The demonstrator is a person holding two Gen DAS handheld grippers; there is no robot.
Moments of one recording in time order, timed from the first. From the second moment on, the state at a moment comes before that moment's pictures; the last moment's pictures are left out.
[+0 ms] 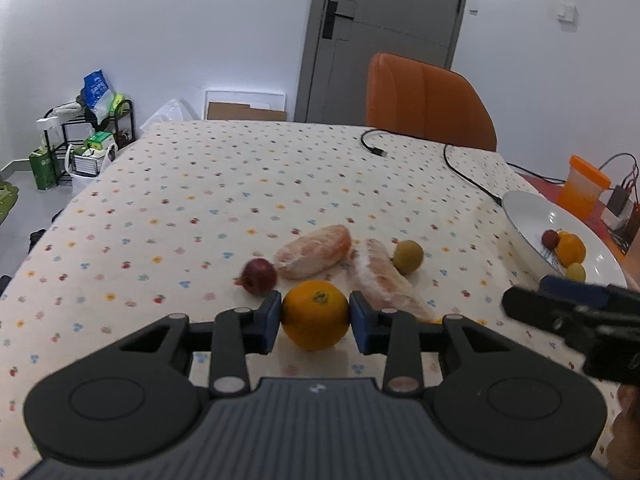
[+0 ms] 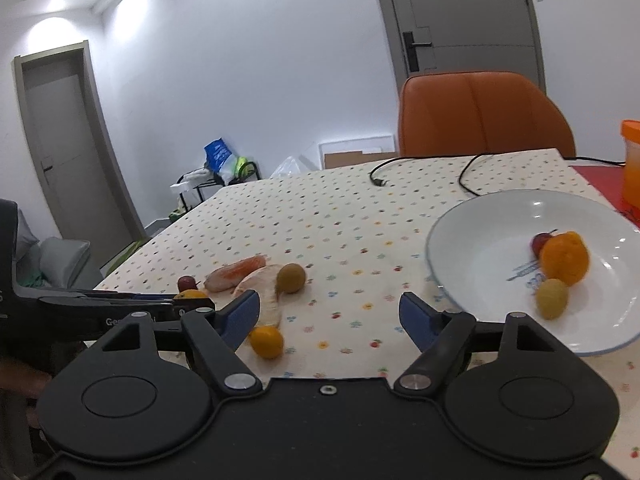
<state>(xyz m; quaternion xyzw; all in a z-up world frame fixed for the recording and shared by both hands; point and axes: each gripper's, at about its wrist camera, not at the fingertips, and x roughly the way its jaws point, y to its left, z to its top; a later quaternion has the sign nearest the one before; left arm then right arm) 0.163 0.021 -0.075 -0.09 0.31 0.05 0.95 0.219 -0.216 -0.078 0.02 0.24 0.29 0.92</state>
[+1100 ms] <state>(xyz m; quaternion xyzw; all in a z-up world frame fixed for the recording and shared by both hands) 0.133 0.071 -0.071 -0.13 0.28 0.13 0.94 0.248 -0.109 -0.099 -0.08 0.30 0.34 0.89</state>
